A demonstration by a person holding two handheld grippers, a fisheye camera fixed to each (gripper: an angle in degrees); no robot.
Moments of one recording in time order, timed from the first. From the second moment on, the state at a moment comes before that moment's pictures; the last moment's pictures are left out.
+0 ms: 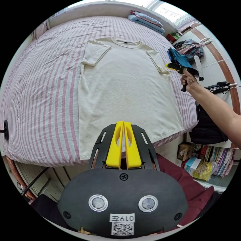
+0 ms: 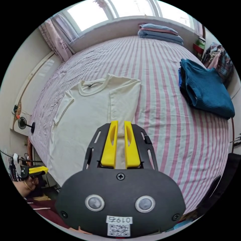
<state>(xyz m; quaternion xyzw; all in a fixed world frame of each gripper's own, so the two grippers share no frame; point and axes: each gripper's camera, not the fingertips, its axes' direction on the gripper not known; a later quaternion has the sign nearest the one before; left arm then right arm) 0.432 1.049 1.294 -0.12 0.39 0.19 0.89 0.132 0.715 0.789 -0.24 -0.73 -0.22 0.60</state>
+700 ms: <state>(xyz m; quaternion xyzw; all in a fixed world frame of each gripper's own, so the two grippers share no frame) 0.419 1.079 1.298 -0.12 0.39 0.18 0.90 0.146 0.798 0.726 -0.23 -0.71 -0.31 0.58</state>
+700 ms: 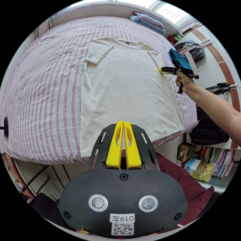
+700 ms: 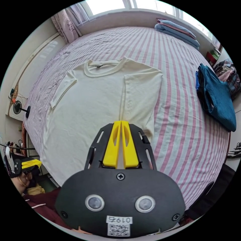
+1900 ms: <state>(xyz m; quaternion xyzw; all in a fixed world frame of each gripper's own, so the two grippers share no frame) 0.365 1.179 1.212 -0.08 0.37 0.26 0.89 0.460 0.899 0.682 -0.22 -0.75 -0.34 0.52</state>
